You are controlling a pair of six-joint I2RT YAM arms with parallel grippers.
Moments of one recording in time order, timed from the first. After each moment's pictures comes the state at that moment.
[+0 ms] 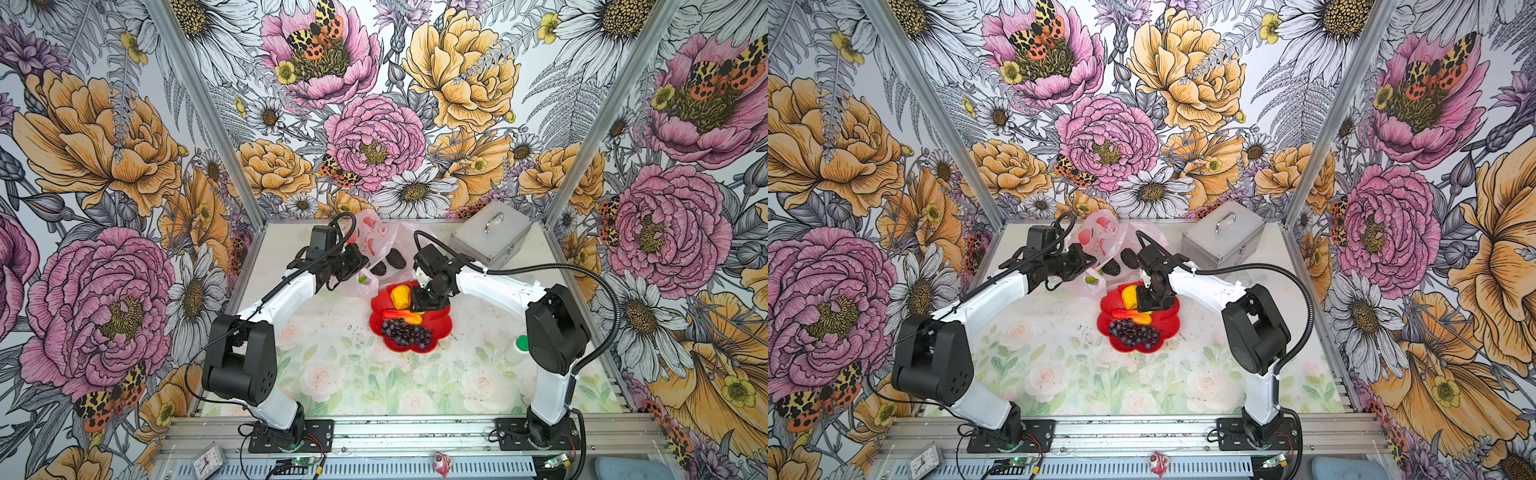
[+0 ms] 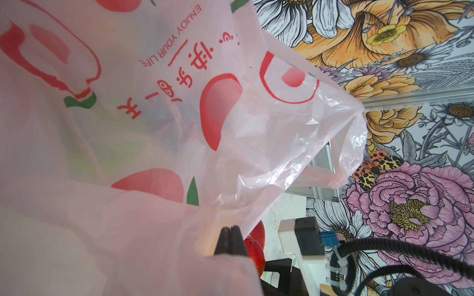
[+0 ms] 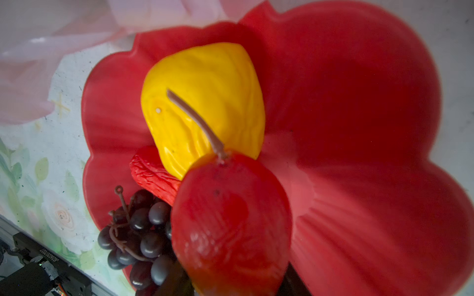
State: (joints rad) left arm -0.24 1.59 1.16 -0.25 0.42 -0.84; right arm 0.63 1.89 1.47 -0.85 -0.26 0.42
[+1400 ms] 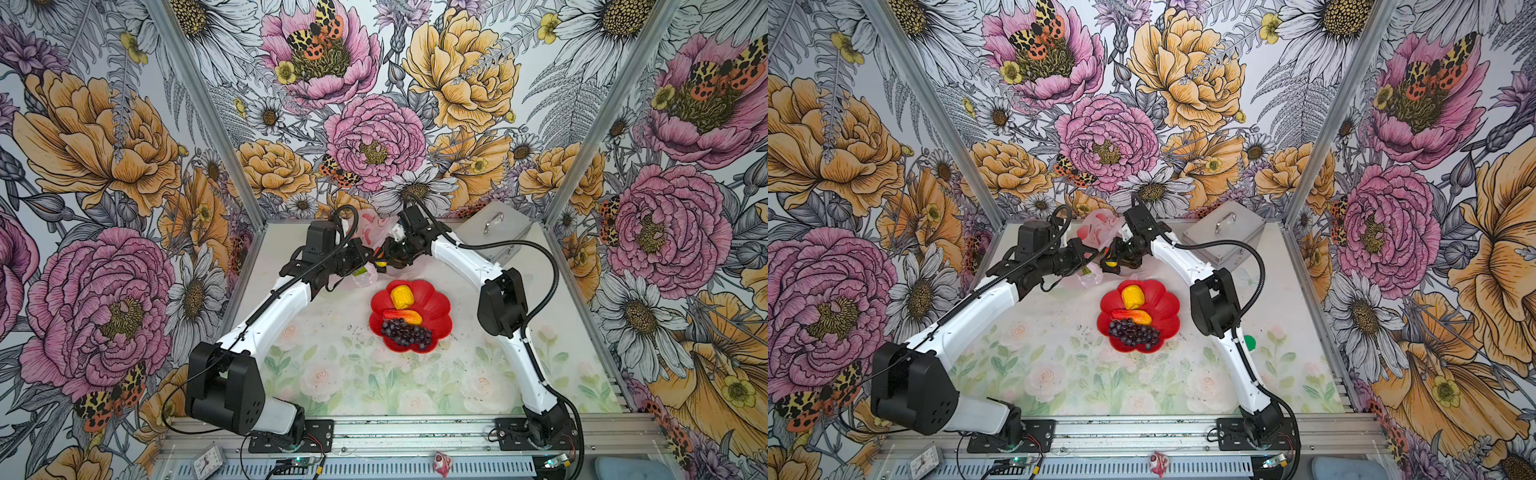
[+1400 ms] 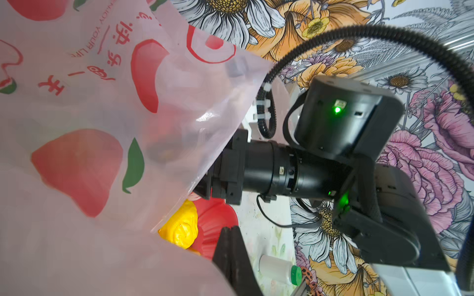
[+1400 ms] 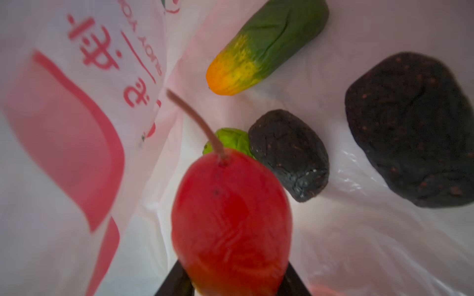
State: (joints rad) left arm -0.30 1.43 1.17 -0.28 0.41 -0.78; right arm 0.55 2.46 2.35 -0.81 -0.53 0.65
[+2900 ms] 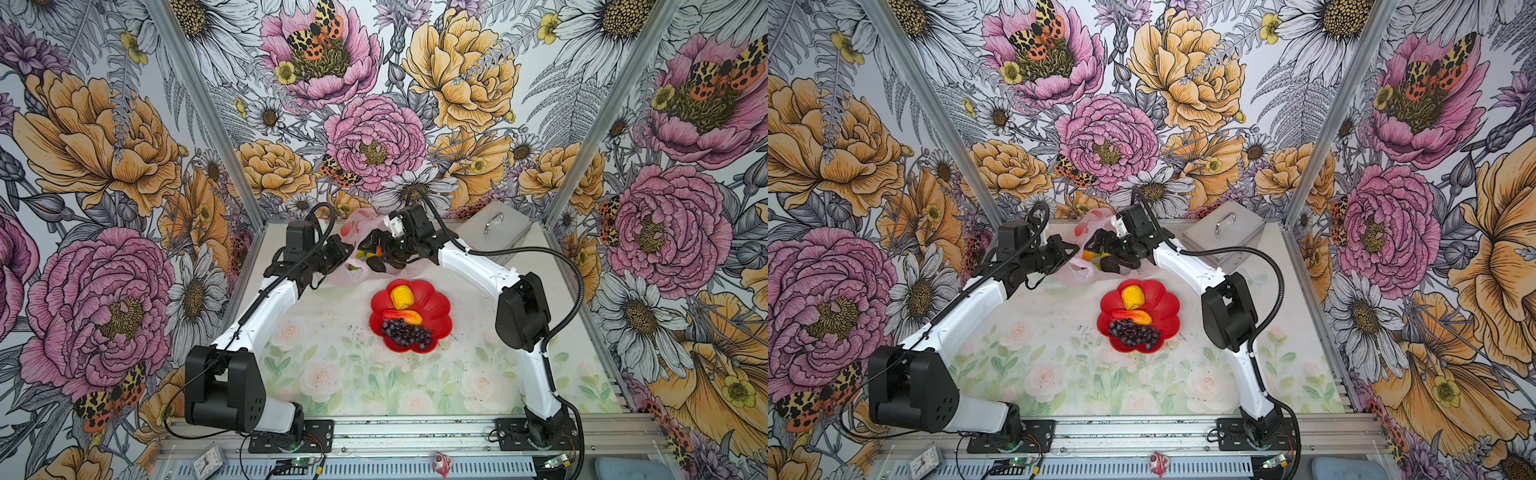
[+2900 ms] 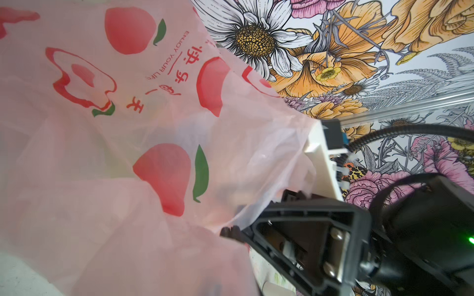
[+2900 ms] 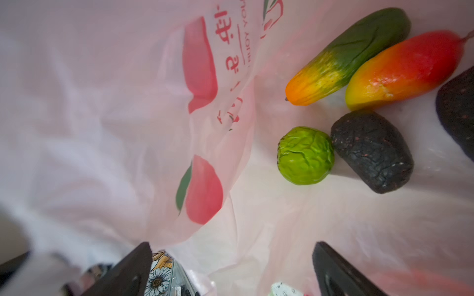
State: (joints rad) left arm -0.15 1.43 1.13 -0.24 0.44 -0.81; right arm 0.61 2.13 1.94 -0.48 -0.54 0.78
